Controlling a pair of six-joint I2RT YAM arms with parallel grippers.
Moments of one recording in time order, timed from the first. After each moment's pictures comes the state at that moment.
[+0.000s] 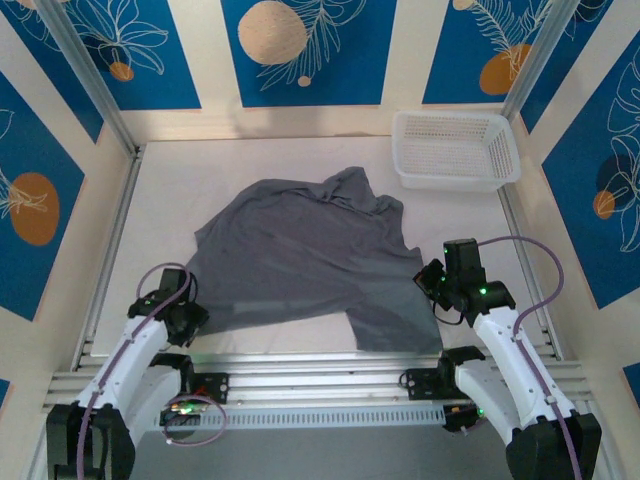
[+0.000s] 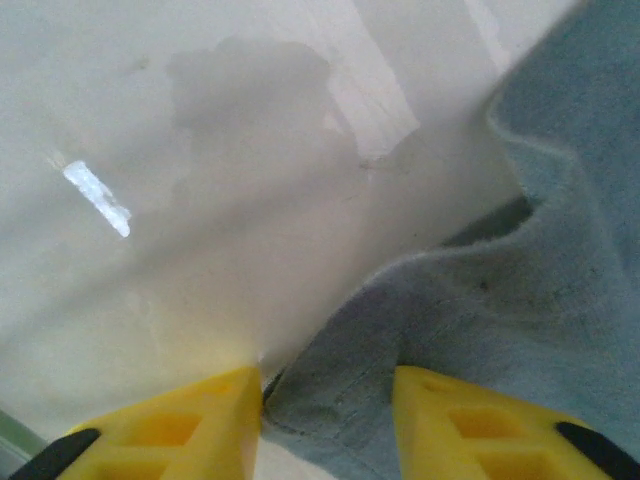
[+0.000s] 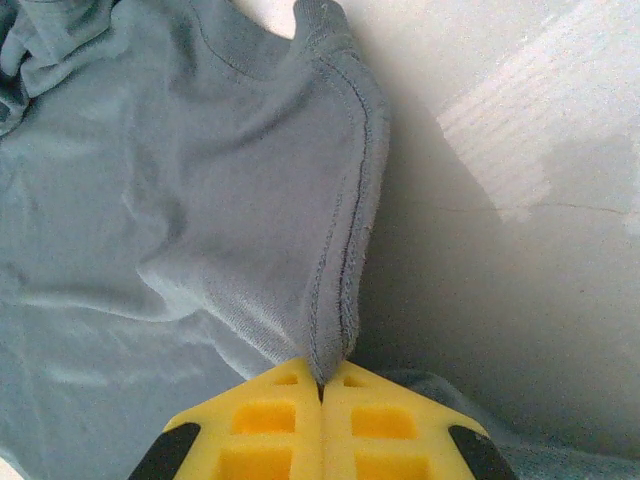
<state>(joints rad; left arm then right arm) -0.09 0.82 0.38 -0.88 -0.03 -1.09 0.15 0.77 0.57 -0.76 -0.13 0.93</state>
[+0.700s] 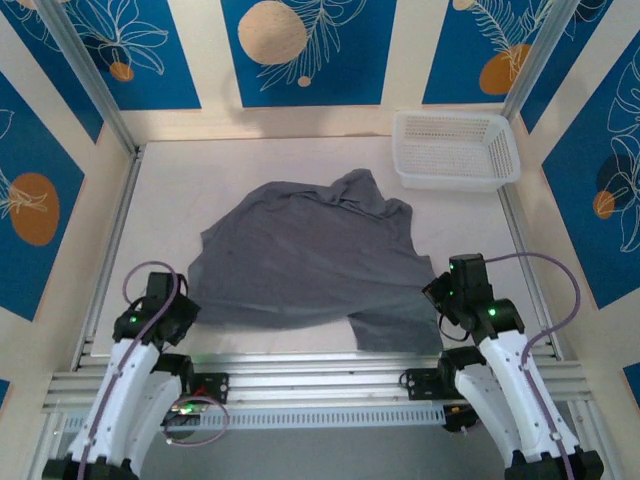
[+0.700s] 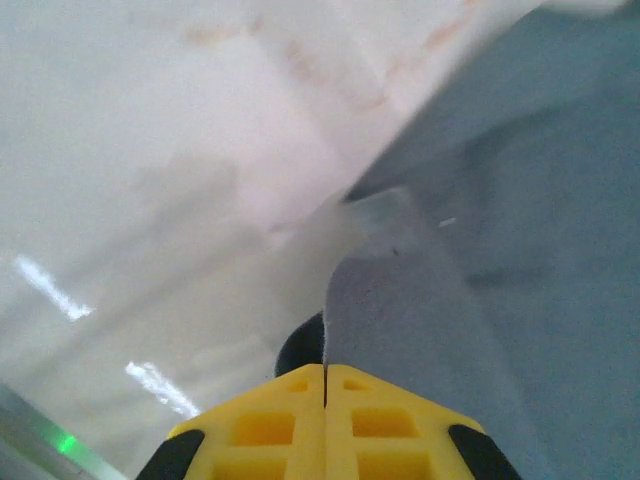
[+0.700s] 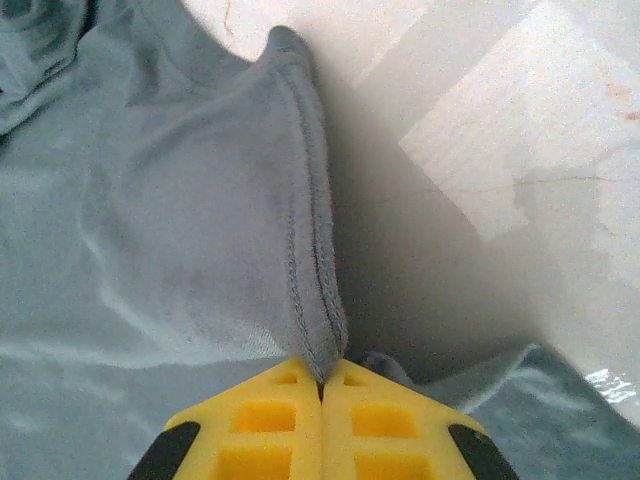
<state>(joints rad) -0.09 0.56 0.48 -1.00 -0.11 -1.02 0.15 0.58 0.54 -0.93 0.00 0.99</state>
